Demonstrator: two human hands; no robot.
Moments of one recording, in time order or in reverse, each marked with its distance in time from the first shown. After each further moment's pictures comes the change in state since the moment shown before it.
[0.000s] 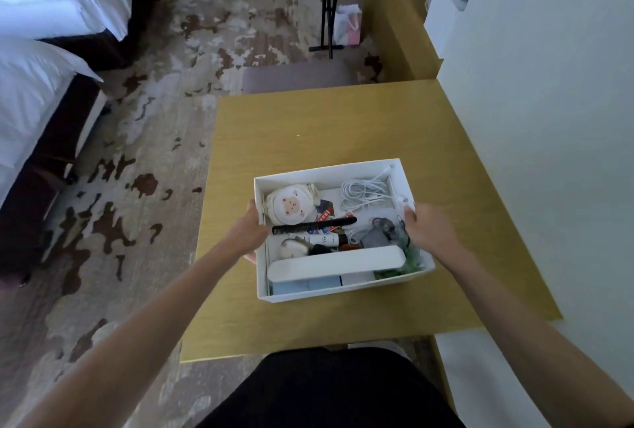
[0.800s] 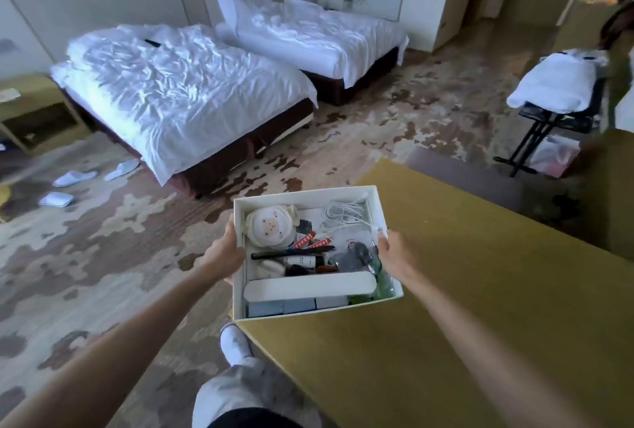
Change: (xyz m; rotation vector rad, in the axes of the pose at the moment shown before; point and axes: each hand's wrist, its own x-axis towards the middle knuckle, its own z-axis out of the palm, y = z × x) left_hand -0.144 -0.075 -0.048 -0.181 0.697 -0.422; right_hand 0.051 -0.196 0.030 0.049 -0.259 -0.713
